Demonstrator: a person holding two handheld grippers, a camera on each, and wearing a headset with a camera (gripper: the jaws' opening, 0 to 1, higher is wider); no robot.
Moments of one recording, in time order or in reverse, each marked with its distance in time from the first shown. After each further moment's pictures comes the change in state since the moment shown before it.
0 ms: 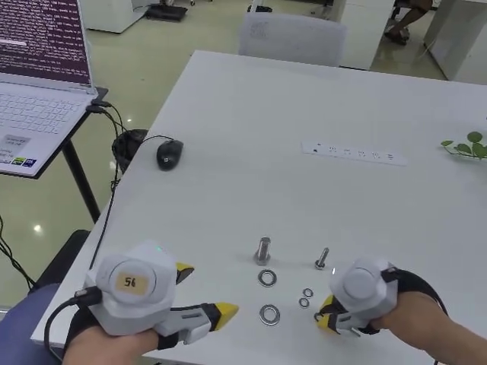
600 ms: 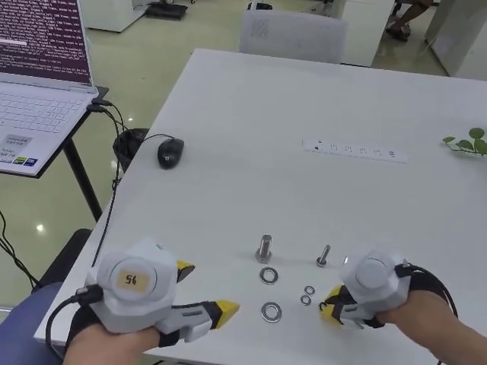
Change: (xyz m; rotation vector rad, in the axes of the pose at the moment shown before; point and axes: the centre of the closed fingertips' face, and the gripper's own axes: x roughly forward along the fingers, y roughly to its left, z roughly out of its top) left arm 0.000 -0.002 0.001 0.002 0.005 -0.003; right arm -0.016 -0.020 0.005 0.122 -0.079 -0.070
